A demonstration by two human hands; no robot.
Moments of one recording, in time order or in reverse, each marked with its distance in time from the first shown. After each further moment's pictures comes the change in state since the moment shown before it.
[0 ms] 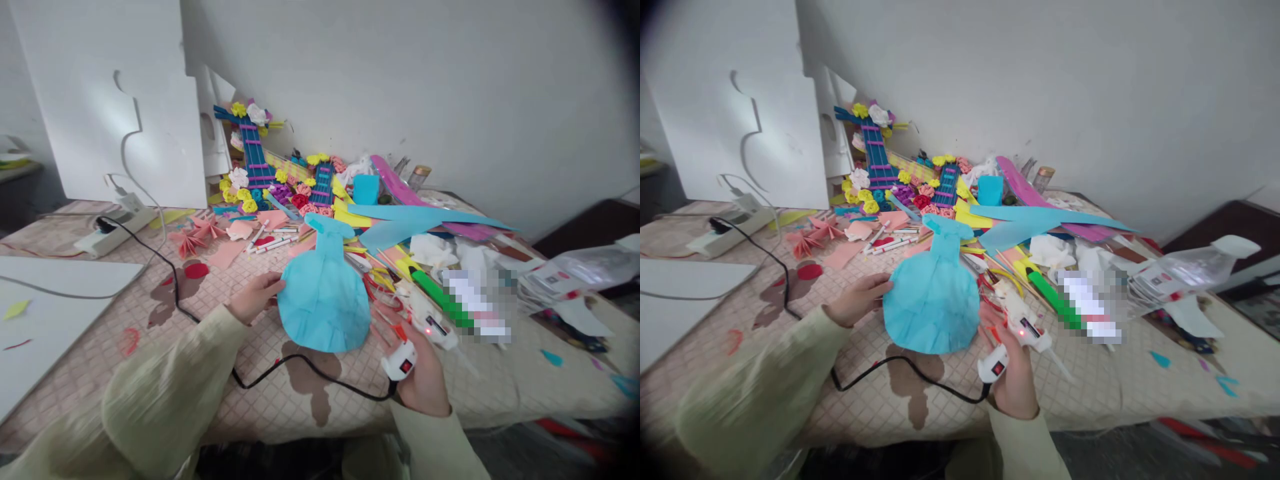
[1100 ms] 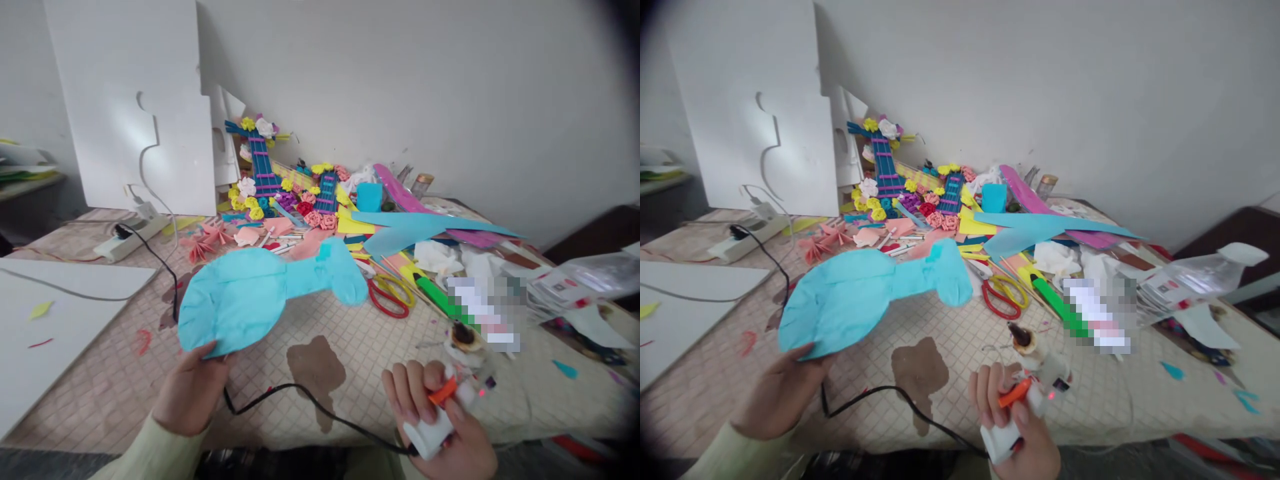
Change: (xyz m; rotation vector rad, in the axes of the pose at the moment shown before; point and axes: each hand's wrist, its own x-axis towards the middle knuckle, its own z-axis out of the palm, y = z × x) left_hand -0.103 -0.017 -0.012 -0.857 0.614 0.033; right_hand -0.051 -0.017 0.017 0.233 -0.444 -0.183
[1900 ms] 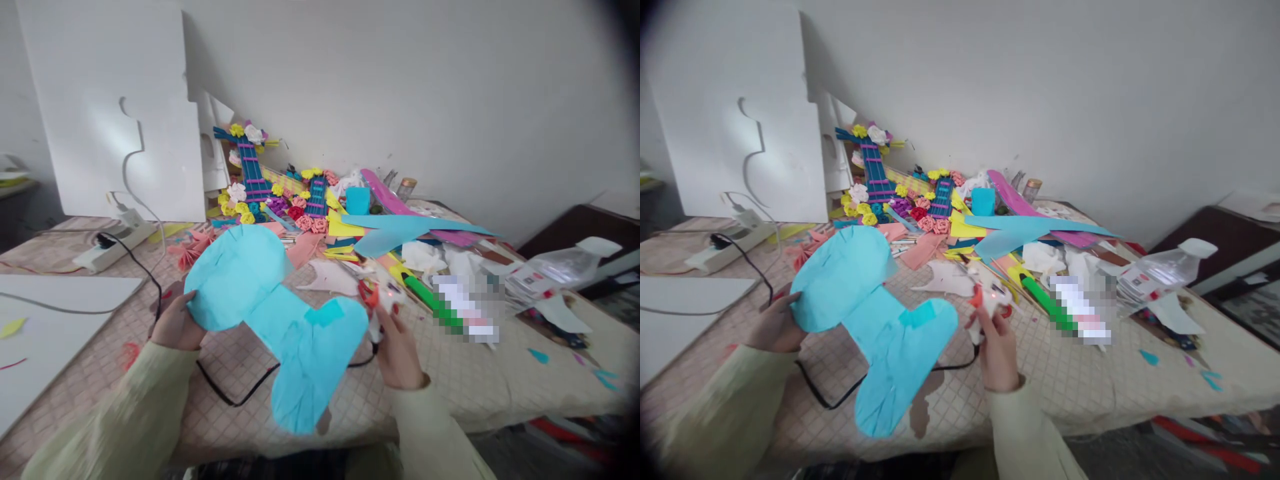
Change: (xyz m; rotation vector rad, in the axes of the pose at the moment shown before) left_hand 0.065 0.045 0.030 0.236 -0.073 0.150; right_hand 0.062 0.033 -0.036 -0.679 0.379 0.103
